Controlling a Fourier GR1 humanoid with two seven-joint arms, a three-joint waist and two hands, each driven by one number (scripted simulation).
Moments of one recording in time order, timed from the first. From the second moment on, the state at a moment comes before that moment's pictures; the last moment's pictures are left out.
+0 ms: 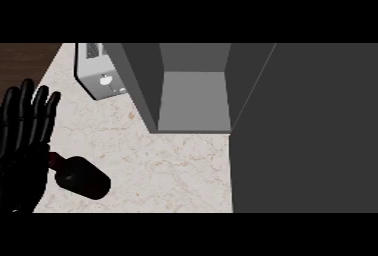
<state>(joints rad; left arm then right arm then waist) 0.00 0.05 0.01 -2.10 0.03 -0.02 0.00 0.02 -0.10 0.02 -2.10 0.02 -0.02 -0.01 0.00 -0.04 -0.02</state>
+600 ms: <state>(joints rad) -0.05 0.01 0.20 -2.05 -0.26 0.58 0.17 0.12 -0.12 0.10 -2.19 -0.10 0.09 0.09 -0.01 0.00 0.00</state>
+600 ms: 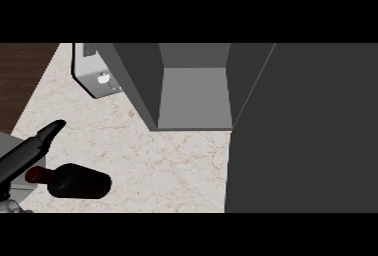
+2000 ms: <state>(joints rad) -0.29 0.00 -0.07 -1.87 -0.79 1.00 0.63 0.13 -0.14 0.02 -2.38 -0.27 0.17 0.35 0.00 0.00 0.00</state>
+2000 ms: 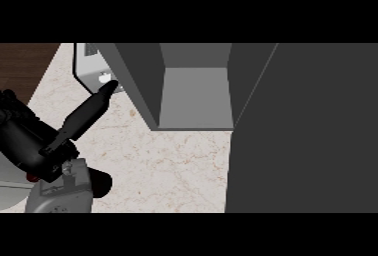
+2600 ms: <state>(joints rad) -0.12 0.00 -0.18 -1.95 -0.97 1.07 0.78 0.11 -0.13 -0.01 -2.37 -0.28 0.19 0.36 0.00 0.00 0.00</state>
